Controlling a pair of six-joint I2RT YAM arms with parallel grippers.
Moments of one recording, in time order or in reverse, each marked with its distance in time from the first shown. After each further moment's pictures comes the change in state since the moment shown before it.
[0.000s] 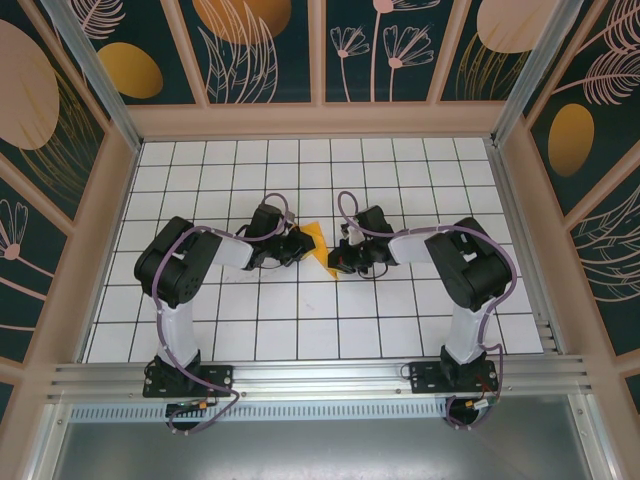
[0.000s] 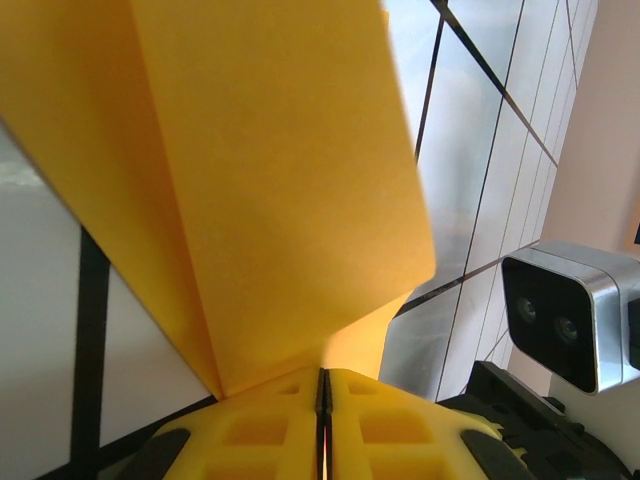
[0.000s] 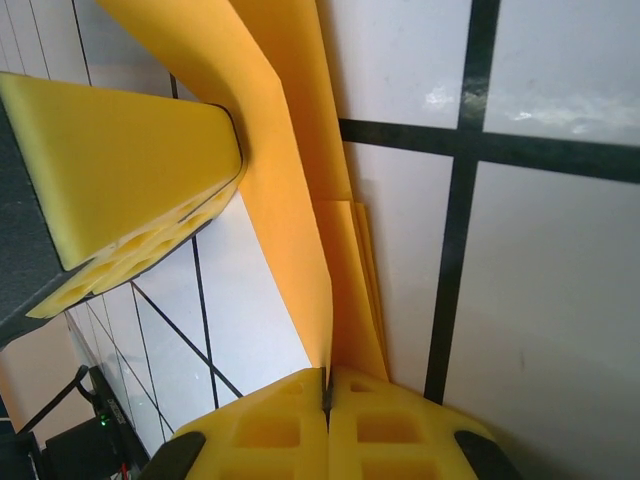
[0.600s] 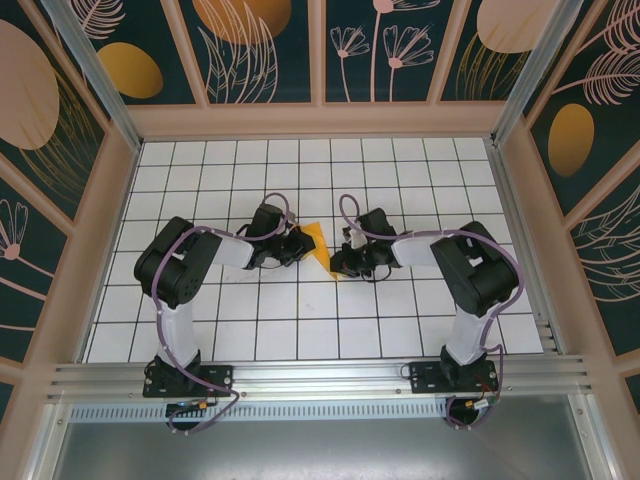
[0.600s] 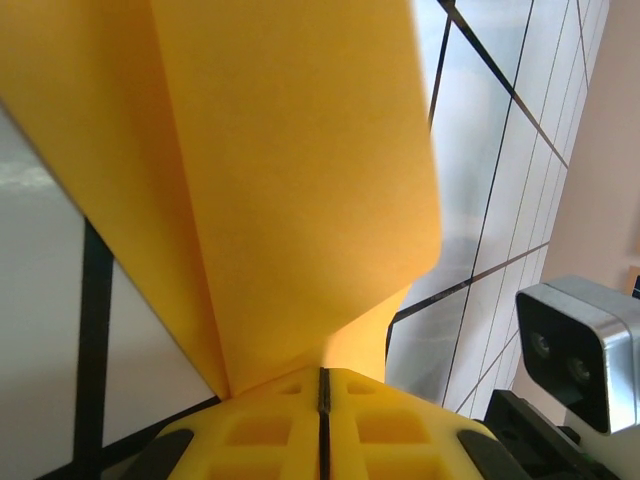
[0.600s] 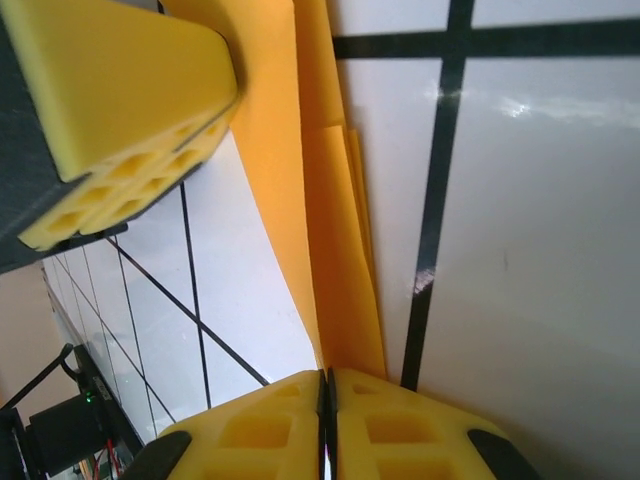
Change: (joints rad) left arm -0.005 -0.002 0.010 -0.032 -0.017 0.011; right arm 0.003 -0.051 -0.035 -0.055 0.005 -0.046
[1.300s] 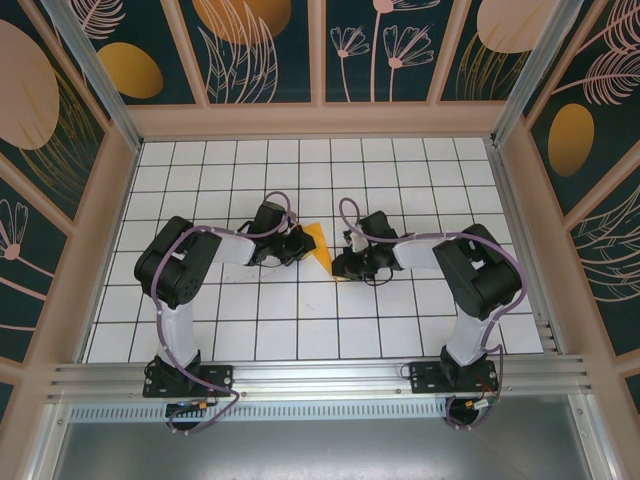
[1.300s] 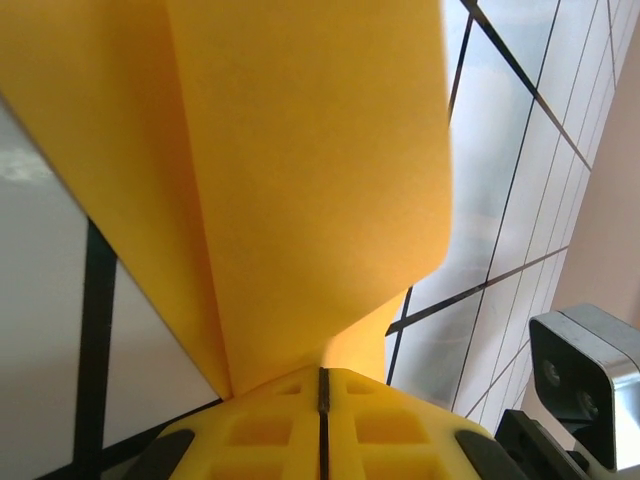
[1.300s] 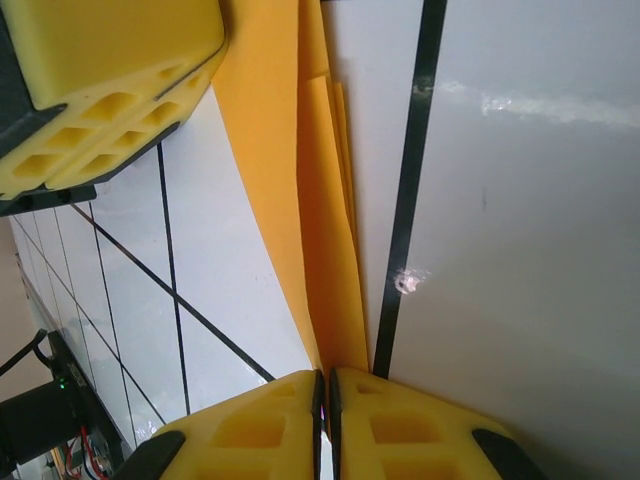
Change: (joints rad) left arm -0.006 0.000 0.046 -0.101 -0.023 0.014; right arm 0.003 -0.024 -0.024 -0.025 0.018 -0.048
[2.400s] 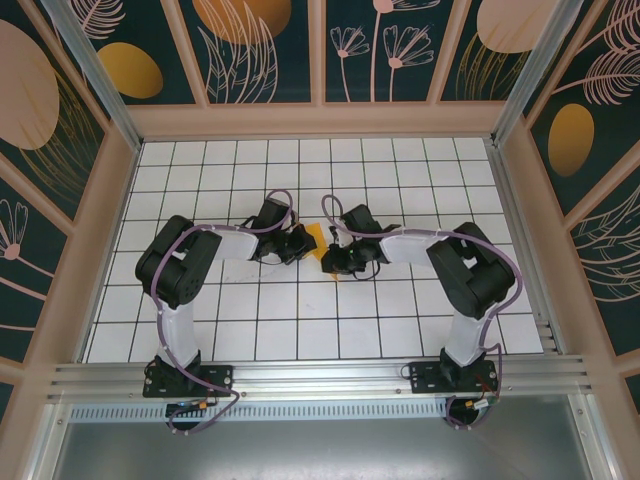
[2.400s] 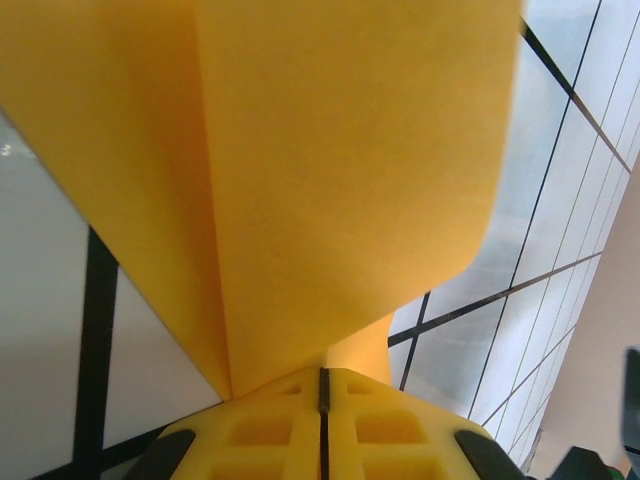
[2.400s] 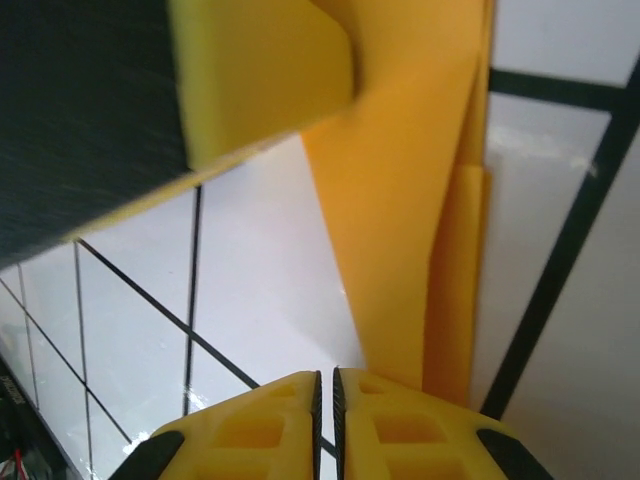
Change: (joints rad) left arm -0.009 0.004 0.063 -0.132 -0.031 0.023; right arm 0.084 0.034 0.145 -0.137 0.128 -0.079
